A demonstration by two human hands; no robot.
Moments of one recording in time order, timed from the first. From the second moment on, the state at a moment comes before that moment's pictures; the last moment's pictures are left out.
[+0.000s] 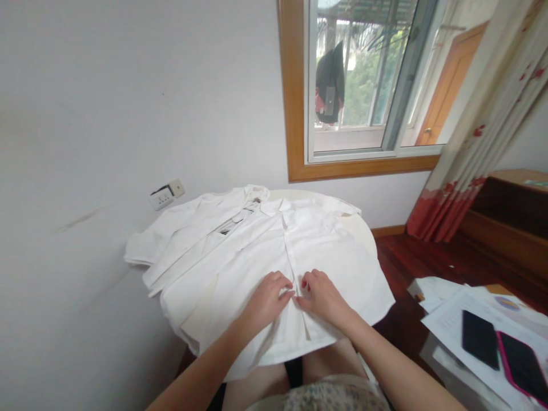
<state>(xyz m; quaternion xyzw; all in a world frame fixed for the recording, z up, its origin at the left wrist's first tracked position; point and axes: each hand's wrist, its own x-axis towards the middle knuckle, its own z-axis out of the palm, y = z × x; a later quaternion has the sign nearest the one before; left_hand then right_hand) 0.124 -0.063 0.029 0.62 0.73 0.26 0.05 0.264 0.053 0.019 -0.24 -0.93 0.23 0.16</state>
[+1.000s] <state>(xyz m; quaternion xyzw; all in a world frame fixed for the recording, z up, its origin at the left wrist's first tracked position) 0.123 -0.043 0.029 0.36 0.69 0.48 0.40 0.262 0.087 0.003 -0.20 -0.72 0.64 0.17</state>
